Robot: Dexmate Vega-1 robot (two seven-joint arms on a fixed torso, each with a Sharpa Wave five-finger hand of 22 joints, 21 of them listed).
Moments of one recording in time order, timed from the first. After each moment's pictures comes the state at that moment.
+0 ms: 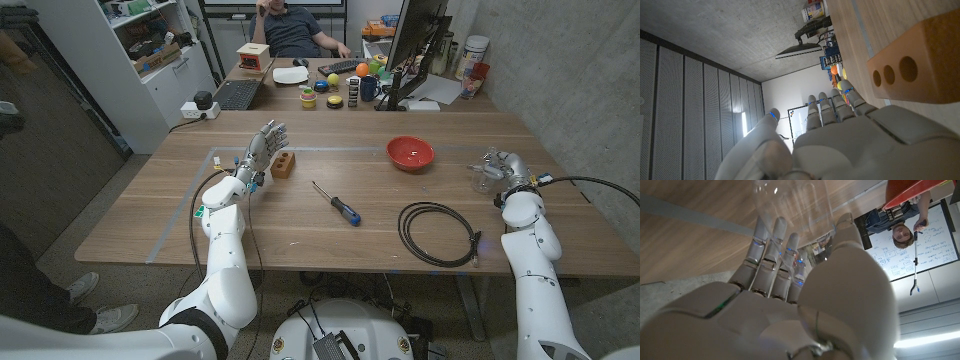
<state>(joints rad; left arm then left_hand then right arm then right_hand) 0.66 -0.24 -0.59 -1.12 0.30 -0.22 -0.71 0.19 0.00 0.46 0.13 0.32 0.20 -0.05 0.19 0.18 0.18 0.00 0.20 0.19 0.12 -0.03 0.20 0.19 -0.01 -0.02 0.71 0.17 -1.00 -0.06 0.39 -1.54 -0.73 -0.04 0.03 1.08 -0.12 0.17 -0.15 0.23 0.59 -0.02 0.37 0.30 0.72 -0.03 0.56 0.35 0.88 0.01 0.49 0.52 0.57 -0.05 1.12 0.54</state>
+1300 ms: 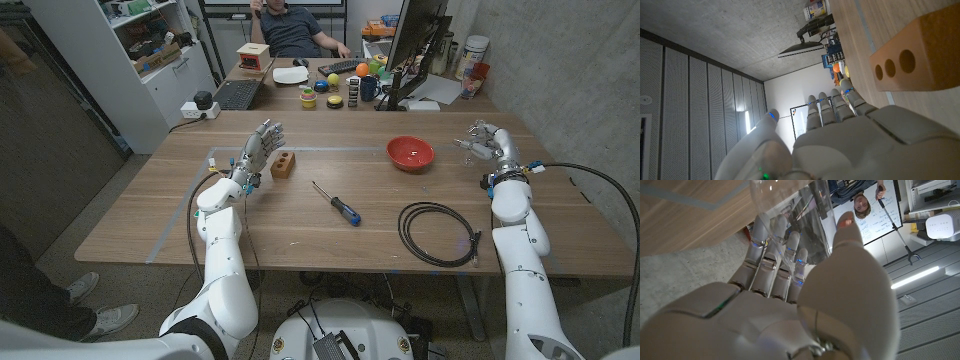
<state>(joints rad) 0.70 -0.25 -0.59 -1.20 0.28 -0.21 -0.73 0.18 0.00 0.45 0.13 0.33 0.20 -0.05 0.19 0.18 0.18 0.00 0.20 0.19 0.12 -0.03 0.20 0.19 -0.01 -0.02 0.70 0.17 -0.98 -0.02 0.37 -1.54 -0.66 0.21 -0.04 1.10 -0.13 0.15 -0.14 0.23 0.60 -0.01 0.40 0.34 0.73 -0.03 0.60 0.38 0.91 -0.02 0.45 0.54 0.56 -0.05 1.24 0.54</state>
